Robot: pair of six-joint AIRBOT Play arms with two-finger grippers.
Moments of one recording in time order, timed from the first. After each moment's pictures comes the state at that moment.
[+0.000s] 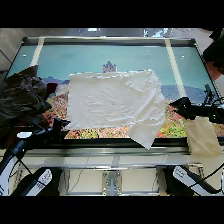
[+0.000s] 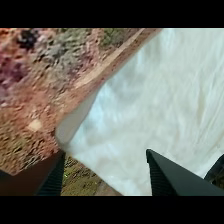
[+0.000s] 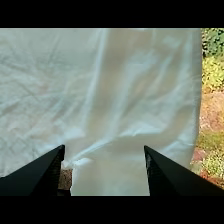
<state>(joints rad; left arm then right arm) 0.34 -0.97 0.23 0.50 -0.73 -1.51 -0.55 -1.09 0.82 -0.76 1.22 1.24</state>
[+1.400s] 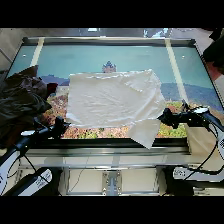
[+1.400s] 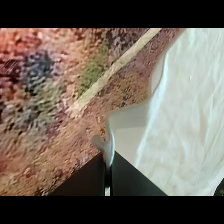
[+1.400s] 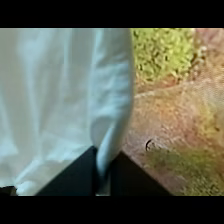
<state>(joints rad) 0.30 -1.10 0.23 0.38 -0.61 -1.30 -0.39 -1.41 0.70 -0.77 0.97 1.26</state>
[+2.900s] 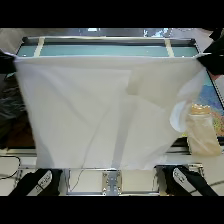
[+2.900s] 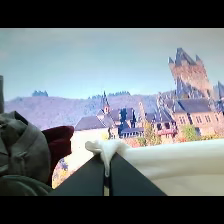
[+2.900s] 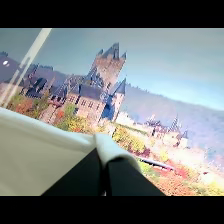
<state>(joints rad) 0.13 -0.99 1.48 1.34 -1.10 -1.25 -0.30 -1.02 1.60 -0.87 1.39 1.21</state>
